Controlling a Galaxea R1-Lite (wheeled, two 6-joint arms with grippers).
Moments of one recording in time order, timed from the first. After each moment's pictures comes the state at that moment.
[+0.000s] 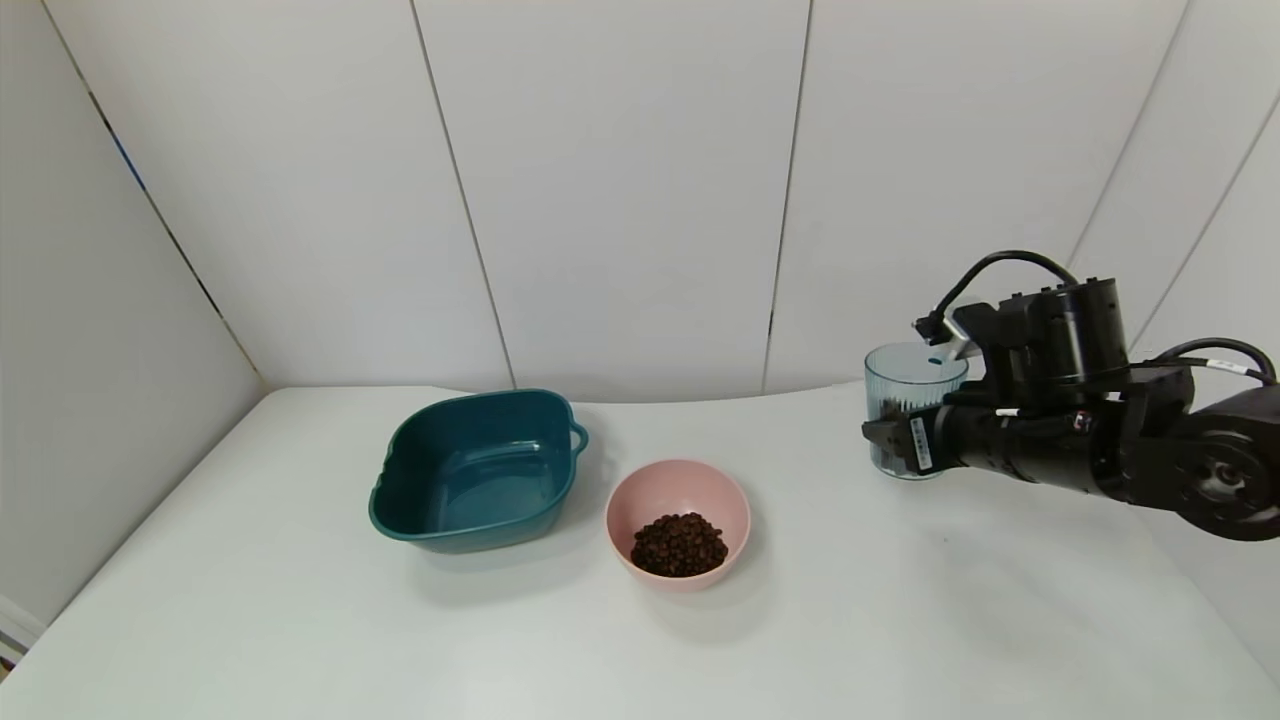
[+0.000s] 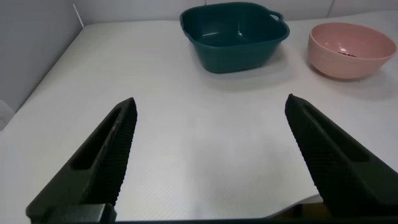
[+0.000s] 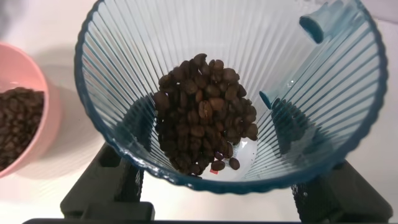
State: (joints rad) left arm 0.00 0.00 0.00 0.00 0.00 0.00; right arm 0.36 1.81 -1.06 -0.23 -0.16 0.01
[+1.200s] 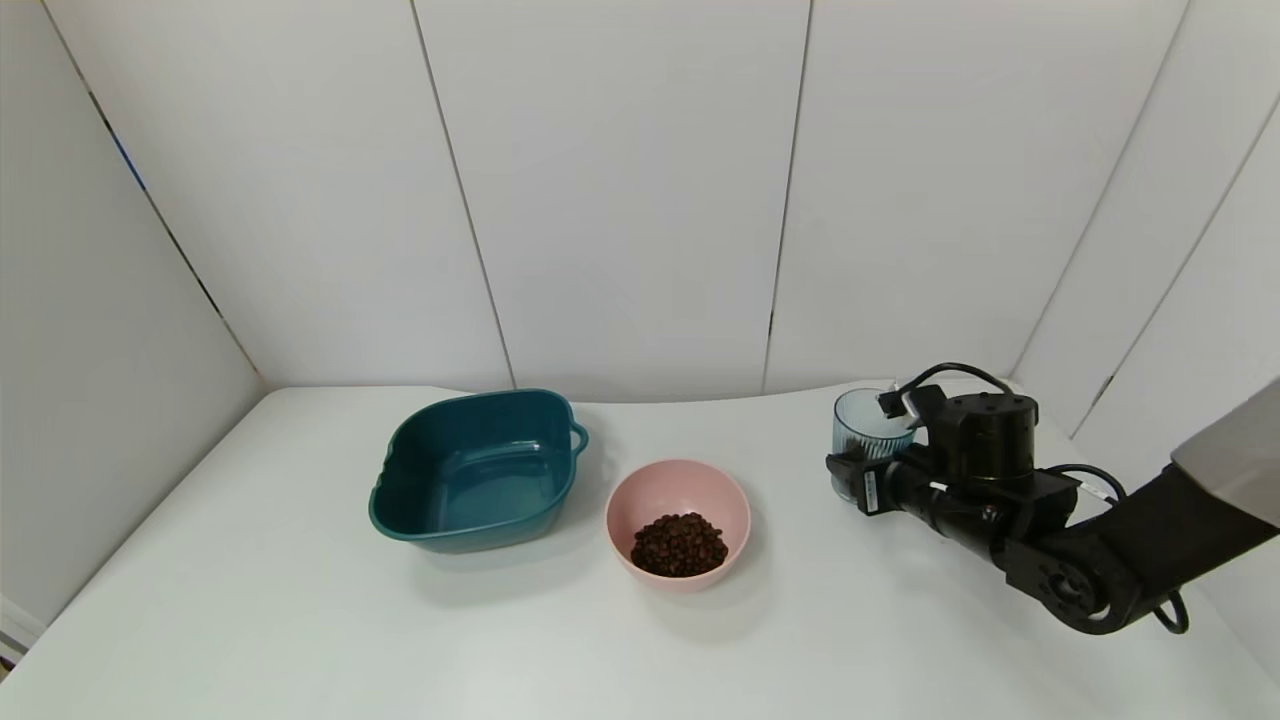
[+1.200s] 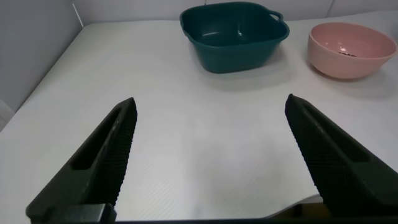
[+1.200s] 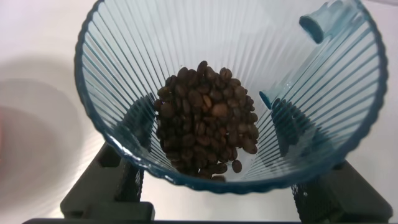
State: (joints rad) left arm 0.00 0.00 0.00 0.00 0.00 0.00; right arm 0.33 2.11 -0.84 -0.89 -0.12 0.01
